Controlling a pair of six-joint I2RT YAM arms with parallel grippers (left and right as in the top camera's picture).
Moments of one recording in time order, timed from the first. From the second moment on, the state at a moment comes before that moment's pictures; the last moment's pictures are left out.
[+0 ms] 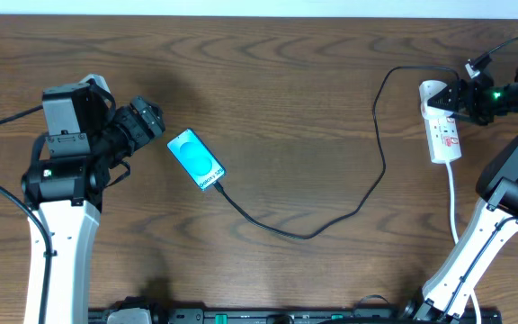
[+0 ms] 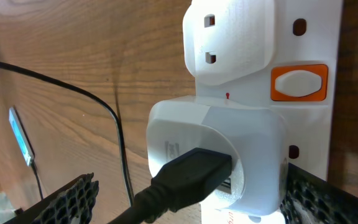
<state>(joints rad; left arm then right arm) 0.10 1.21 1.14 -0.73 0.23 -0.51 -0.48 2.55 2.29 -1.40 -0.70 -0.43</state>
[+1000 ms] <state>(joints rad) 0.10 1.23 1.14 -0.73 0.23 -0.51 -0.49 2.55 2.29 -1.41 -0.71 -0.42</state>
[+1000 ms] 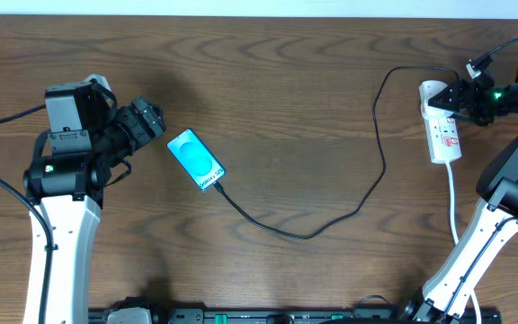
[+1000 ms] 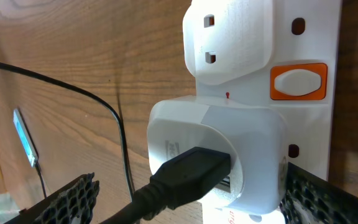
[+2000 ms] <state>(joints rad) 0.10 1.23 1.14 -0.73 0.23 -0.51 -0.49 2.55 2.29 -1.36 -0.71 -0.34</state>
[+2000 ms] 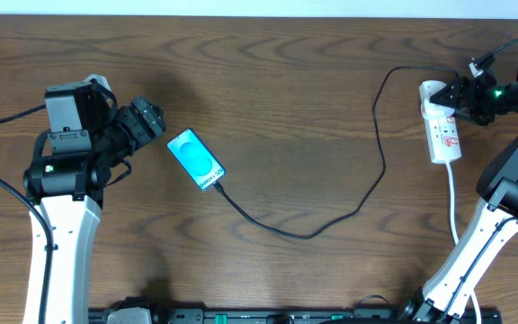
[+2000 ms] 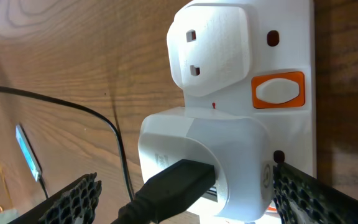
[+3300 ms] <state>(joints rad) 0.10 1.23 1.14 -0.73 0.23 -0.51 -0.52 2.55 2.30 -1.43 -0.67 -0.32</state>
